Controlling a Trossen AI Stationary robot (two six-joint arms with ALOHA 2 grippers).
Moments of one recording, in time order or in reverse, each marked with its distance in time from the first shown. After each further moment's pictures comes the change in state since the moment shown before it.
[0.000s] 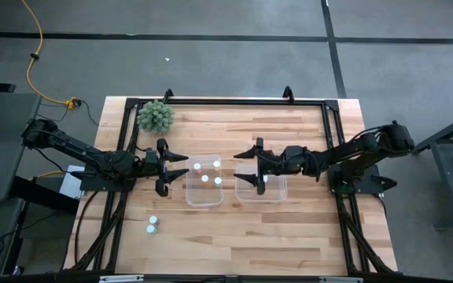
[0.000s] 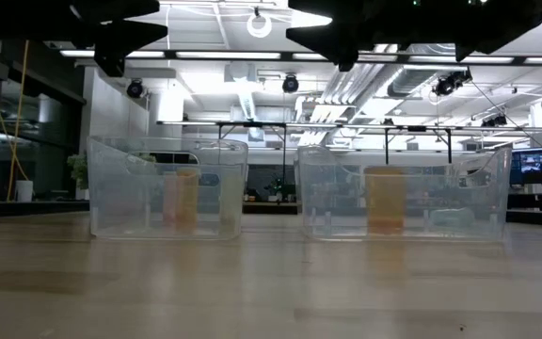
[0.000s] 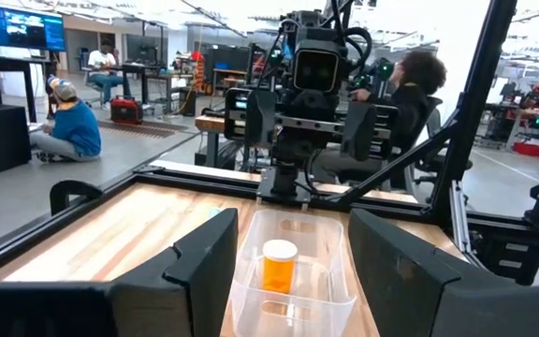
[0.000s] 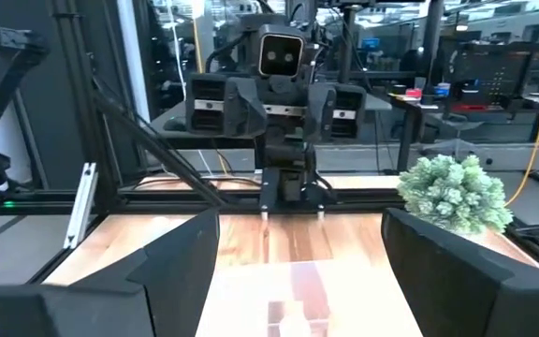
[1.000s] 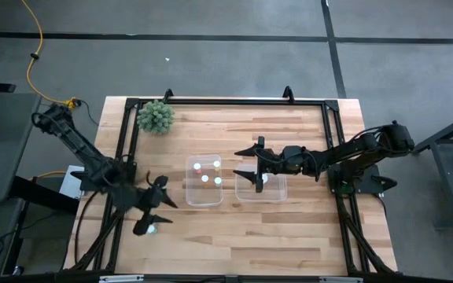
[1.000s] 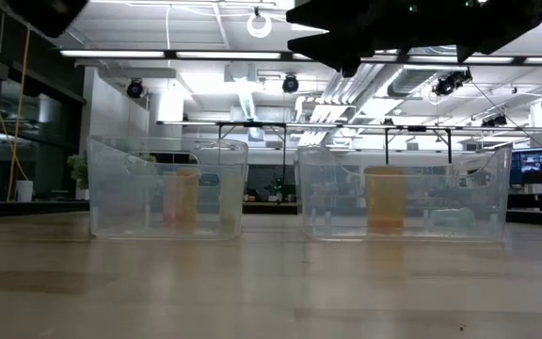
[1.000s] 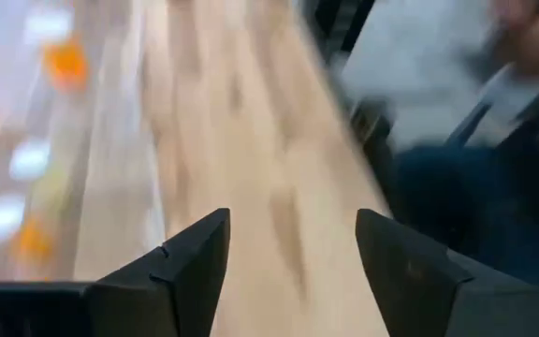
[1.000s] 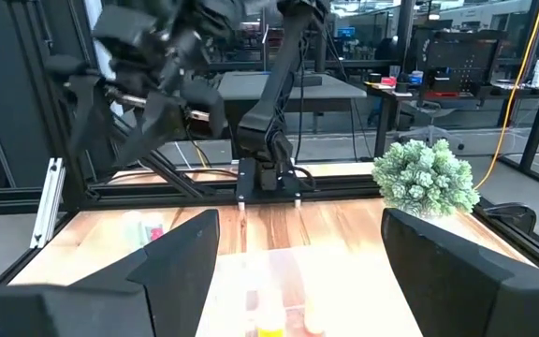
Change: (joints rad) left arm -0.438 0.202 0.469 -0.955 0.094 -0.378; right arm -0.001 0.000 0.000 -0.030 0.063 0.011
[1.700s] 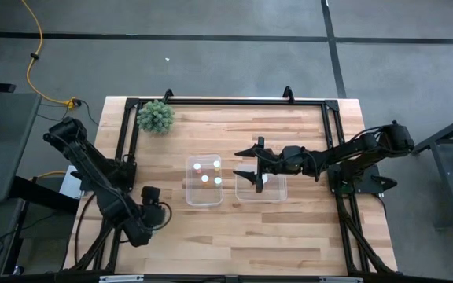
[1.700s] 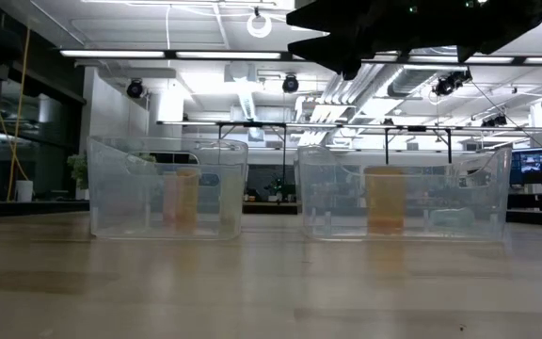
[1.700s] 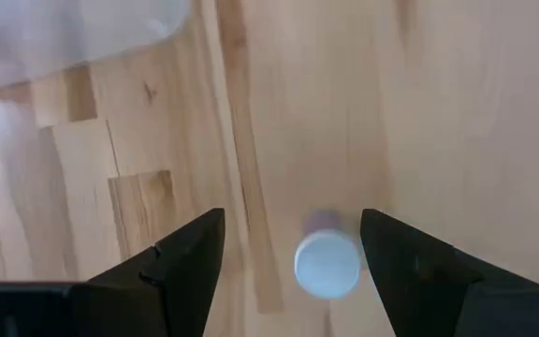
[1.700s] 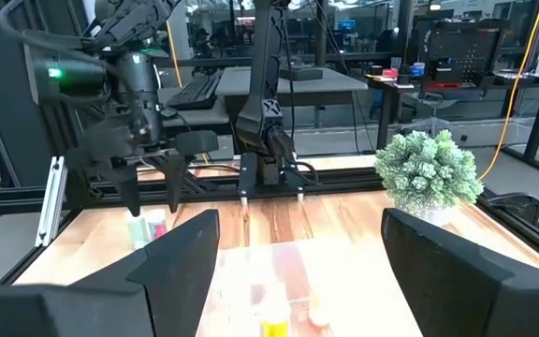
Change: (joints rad) left arm -0.154 0.412 0.198 -0.592 0.051 -0.266; right arm 0.000 0.000 0.000 -0.016 0.000 0.024
